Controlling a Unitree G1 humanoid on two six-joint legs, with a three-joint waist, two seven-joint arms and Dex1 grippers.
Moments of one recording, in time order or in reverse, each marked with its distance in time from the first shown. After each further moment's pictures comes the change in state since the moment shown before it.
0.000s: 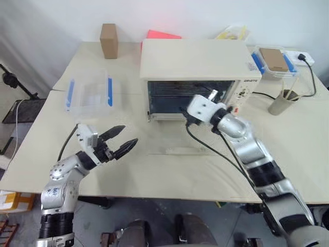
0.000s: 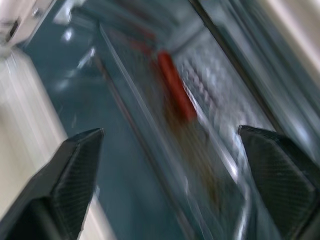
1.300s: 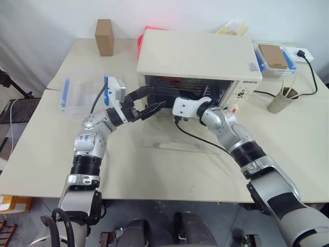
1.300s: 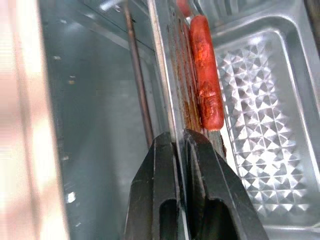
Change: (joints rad) left arm -0.630 -0.074 -0.154 0.575 0.032 -0.077 -0.094; right arm -0.108 0.017 0.085 0.197 -0.237 -0.064 -0.103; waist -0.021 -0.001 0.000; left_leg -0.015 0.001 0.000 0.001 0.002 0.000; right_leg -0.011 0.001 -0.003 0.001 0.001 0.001
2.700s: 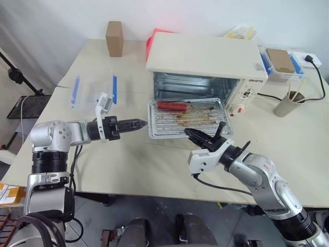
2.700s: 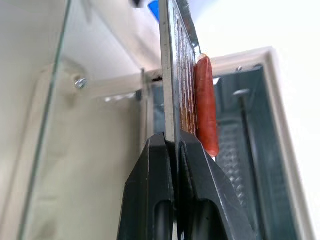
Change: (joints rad) left arm 0.012 0.256 0.077 -0.118 -0.259 1.163 0.000; right arm 0.655 -0.219 -0.153 -0.948 -0.064 -0.011 0.235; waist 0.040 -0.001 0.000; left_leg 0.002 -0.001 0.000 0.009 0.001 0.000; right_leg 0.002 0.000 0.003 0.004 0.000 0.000
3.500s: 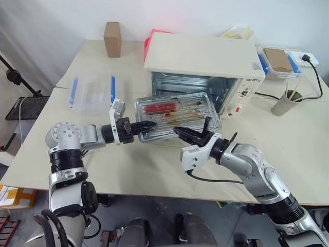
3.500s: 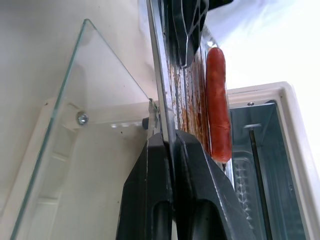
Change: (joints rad) left arm -0.053 -0.206 0.239 0.084 -0.157 0.229 0.349; right arm -0.133 0.045 0.052 0.115 0.030 -0.079 0.082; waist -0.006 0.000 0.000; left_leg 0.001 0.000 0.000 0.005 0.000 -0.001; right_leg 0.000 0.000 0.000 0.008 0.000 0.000
